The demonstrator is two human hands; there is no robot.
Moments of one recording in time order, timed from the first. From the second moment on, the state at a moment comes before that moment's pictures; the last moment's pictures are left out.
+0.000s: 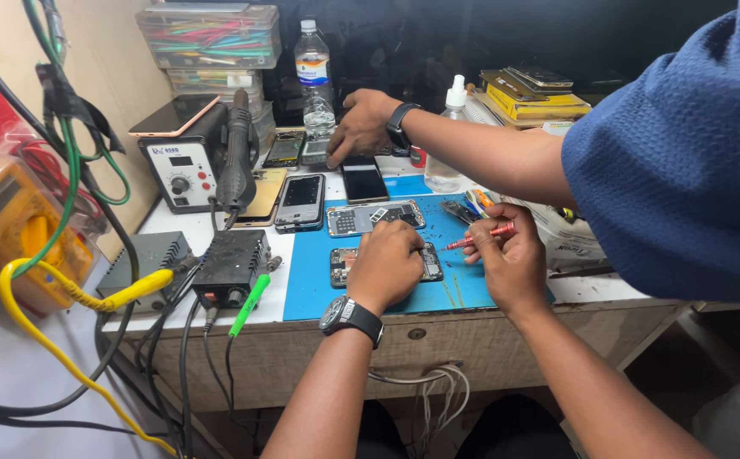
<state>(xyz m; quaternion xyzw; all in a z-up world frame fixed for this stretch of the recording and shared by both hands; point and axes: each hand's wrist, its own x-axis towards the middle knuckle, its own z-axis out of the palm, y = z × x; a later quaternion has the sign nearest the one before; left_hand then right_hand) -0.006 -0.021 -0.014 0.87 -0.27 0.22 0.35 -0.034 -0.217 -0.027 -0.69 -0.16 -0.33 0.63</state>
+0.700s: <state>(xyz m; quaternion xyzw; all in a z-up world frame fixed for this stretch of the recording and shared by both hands) -0.033 -0.016 0.003 0.85 -0.37 0.25 0.29 -0.041 -0.216 -0.028 -0.70 -0.14 -0.36 0.60</state>
